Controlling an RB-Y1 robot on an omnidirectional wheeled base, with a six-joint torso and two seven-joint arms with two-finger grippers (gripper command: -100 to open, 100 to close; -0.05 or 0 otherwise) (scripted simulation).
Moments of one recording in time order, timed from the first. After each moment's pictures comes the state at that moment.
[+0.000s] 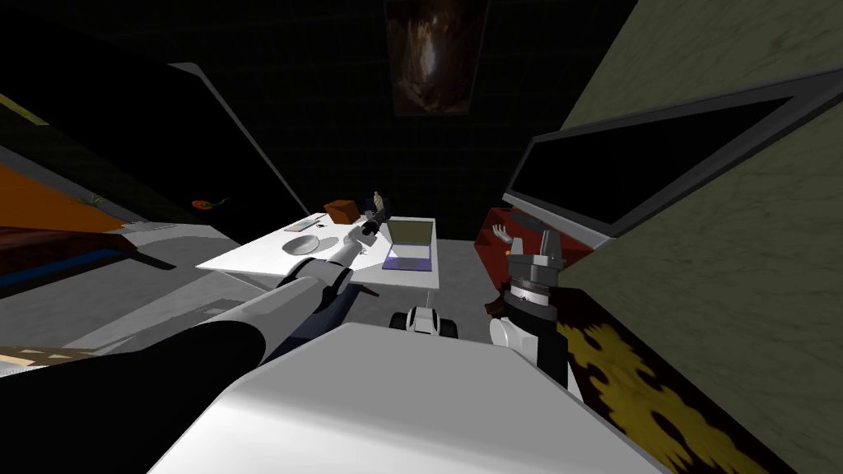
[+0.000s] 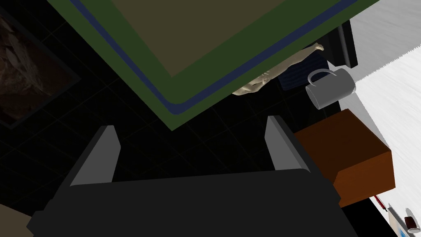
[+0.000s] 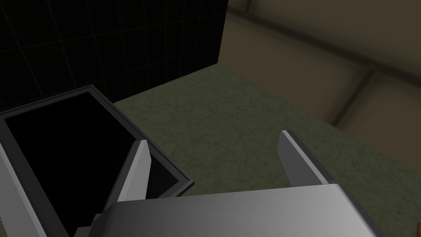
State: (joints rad) left arm -0.80 0.51 -0.08 -0.68 -0.22 -0.07 0.21; right arm 0.53 0.00 0.04 -2.39 -0.09 -0.43 0.09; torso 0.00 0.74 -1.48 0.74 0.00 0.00
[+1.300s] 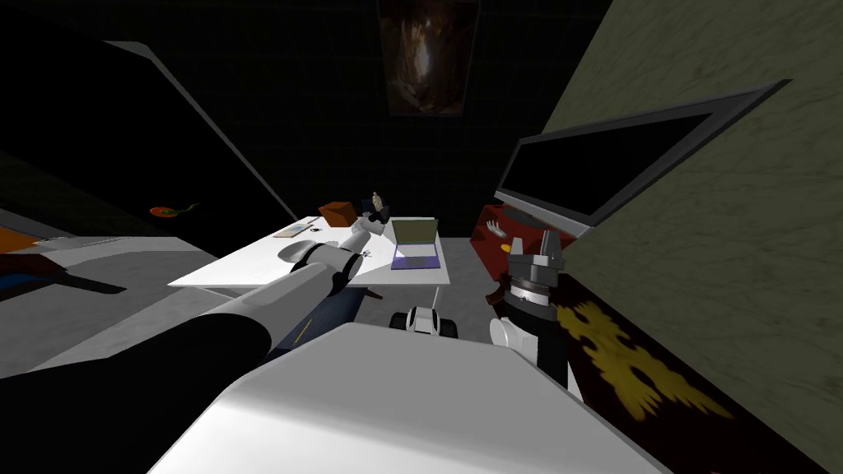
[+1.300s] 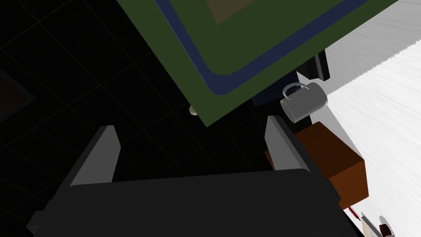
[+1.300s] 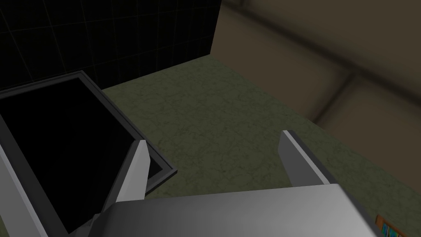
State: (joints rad) left arm -1.00 0.45 -0.04 -0.53 0.00 0.16 -0.02; right arm 0.53 0.00 0.04 -2.39 -0.09 -0.43 0.09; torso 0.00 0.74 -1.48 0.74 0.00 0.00
